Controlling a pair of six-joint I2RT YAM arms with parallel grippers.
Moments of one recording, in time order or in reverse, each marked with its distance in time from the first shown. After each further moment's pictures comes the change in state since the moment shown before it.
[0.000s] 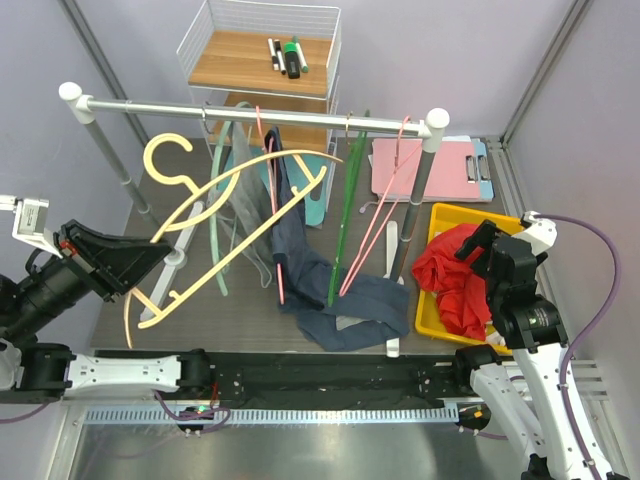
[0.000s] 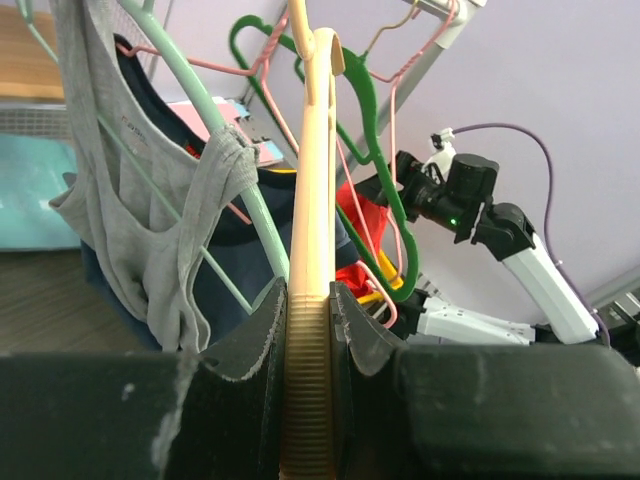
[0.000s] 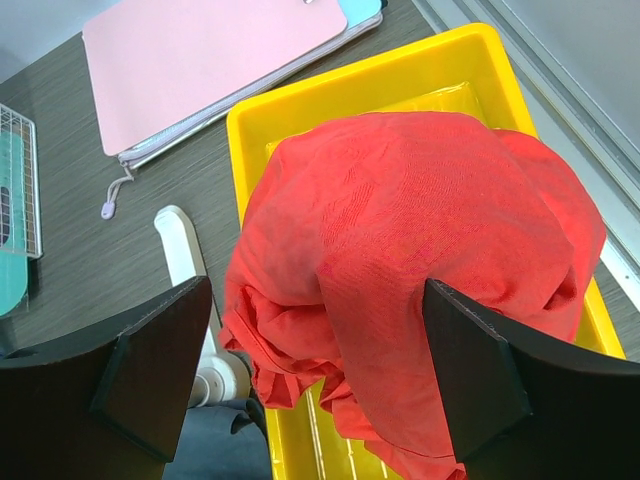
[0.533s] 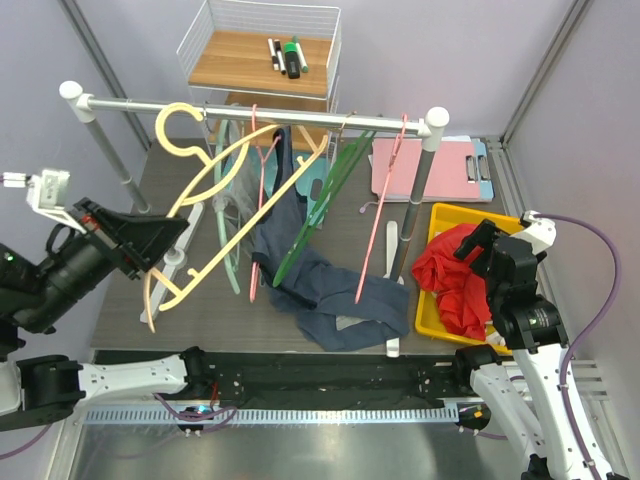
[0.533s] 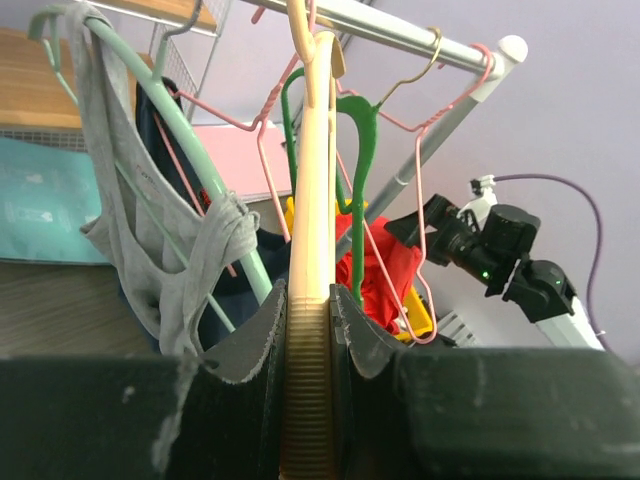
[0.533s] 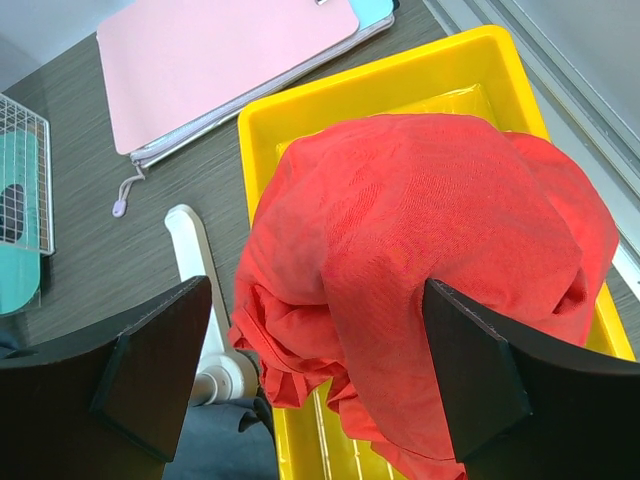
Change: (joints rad) left arm 0.256 0.229 0.206 -0.038 0.109 -0.020; right arm 0.000 -0.003 0.000 0.011 -0.022 -0.002
